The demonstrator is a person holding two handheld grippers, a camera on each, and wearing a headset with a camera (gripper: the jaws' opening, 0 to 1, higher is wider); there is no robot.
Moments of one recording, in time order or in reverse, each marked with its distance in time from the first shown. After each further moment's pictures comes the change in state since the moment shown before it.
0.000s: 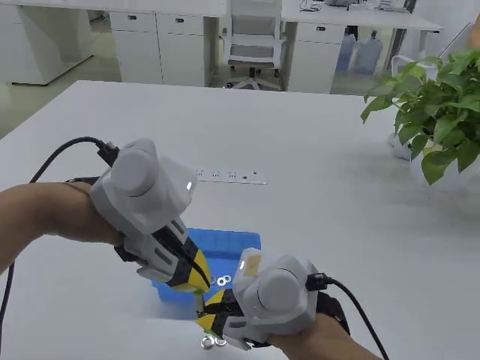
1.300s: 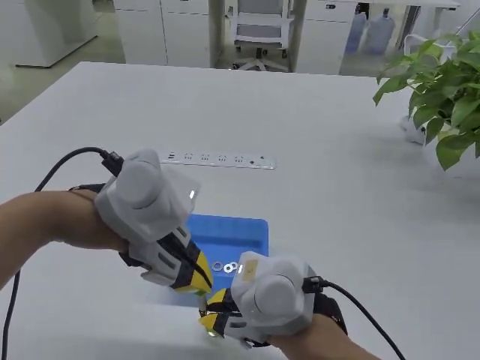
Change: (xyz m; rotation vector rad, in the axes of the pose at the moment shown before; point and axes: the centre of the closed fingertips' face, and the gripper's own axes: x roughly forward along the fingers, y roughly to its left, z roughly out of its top) left arm 0.022 0.002 -0.029 -0.017 0.014 -0.001; right arm 0.027 0.004 -0.024 0.000 0.022 0.019
